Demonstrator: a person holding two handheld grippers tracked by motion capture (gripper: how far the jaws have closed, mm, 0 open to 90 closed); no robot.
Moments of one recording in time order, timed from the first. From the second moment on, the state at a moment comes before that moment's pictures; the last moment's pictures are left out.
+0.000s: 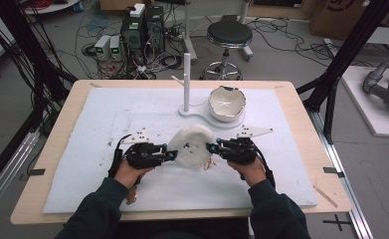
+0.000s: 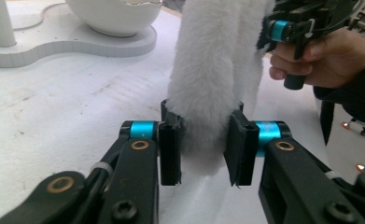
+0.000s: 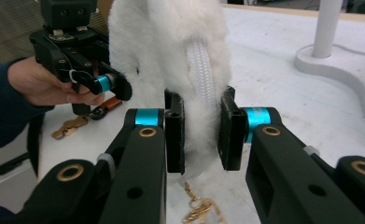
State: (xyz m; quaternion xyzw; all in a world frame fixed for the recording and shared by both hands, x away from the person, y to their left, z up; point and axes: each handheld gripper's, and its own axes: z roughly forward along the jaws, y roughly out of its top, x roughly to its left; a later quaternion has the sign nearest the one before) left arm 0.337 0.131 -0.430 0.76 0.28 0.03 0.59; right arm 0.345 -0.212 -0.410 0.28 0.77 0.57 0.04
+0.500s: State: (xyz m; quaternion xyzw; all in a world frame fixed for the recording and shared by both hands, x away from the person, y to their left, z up) left arm 0.345 0.173 -0.424 0.72 0.34 0.11 0.59; right arm 0.345 -0.229 -0.389 0.28 0.77 0.56 0.12
